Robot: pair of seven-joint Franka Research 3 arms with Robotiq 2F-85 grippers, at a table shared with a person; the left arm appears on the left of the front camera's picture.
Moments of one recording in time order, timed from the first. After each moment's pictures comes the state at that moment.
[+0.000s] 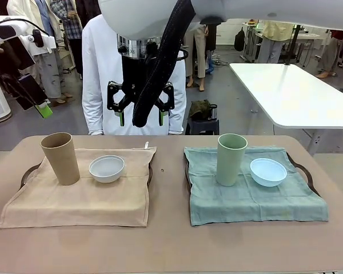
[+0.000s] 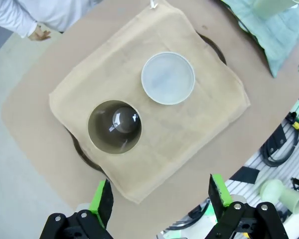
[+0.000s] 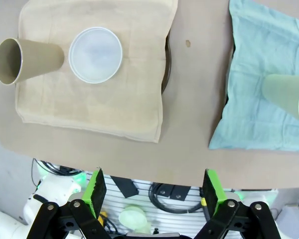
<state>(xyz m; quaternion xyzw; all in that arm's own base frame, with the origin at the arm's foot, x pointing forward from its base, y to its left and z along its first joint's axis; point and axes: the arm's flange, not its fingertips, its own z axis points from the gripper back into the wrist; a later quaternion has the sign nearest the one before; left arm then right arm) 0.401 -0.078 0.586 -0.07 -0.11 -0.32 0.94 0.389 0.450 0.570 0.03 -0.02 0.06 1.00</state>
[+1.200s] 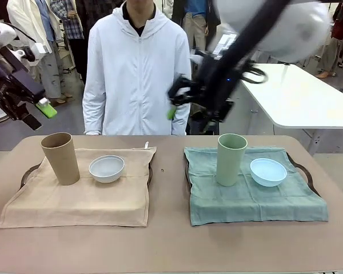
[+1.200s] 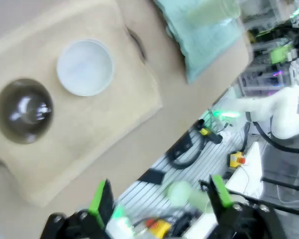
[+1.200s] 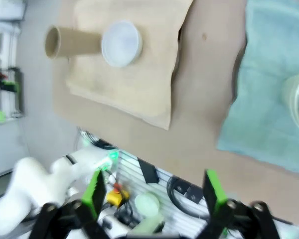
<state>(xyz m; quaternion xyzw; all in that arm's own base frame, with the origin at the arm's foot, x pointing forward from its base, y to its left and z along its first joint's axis) 0.396 -0.049 0.553 -0.34 -0.02 -0.21 0.92 0.379 0.254 0.552 0.26 -0.02 0.09 0.96</state>
